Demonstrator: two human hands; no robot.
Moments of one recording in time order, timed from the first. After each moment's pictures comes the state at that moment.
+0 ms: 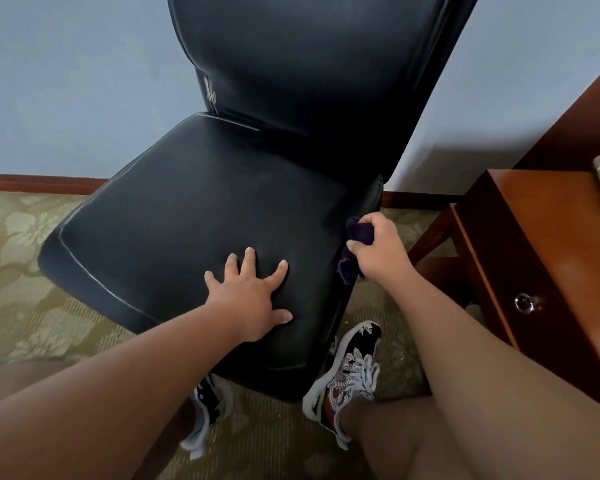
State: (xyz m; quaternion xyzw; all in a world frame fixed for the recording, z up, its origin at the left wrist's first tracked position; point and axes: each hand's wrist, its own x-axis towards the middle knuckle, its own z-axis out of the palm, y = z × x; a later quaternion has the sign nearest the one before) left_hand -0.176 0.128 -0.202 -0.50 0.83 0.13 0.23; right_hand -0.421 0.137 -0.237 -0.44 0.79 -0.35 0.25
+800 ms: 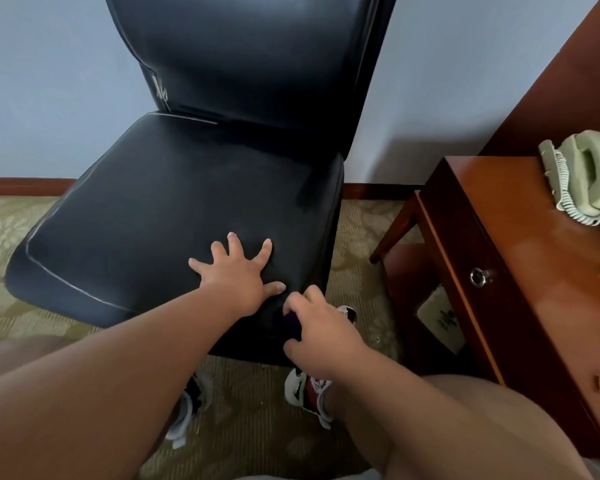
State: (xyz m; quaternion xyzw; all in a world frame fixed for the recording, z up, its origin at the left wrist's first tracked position) left_hand -0.208 0.135 -0.209 -0.54 0.82 0.07 0.19; right_hand -0.328 0.264 -0.218 -0.63 0.72 -0.11 0.28
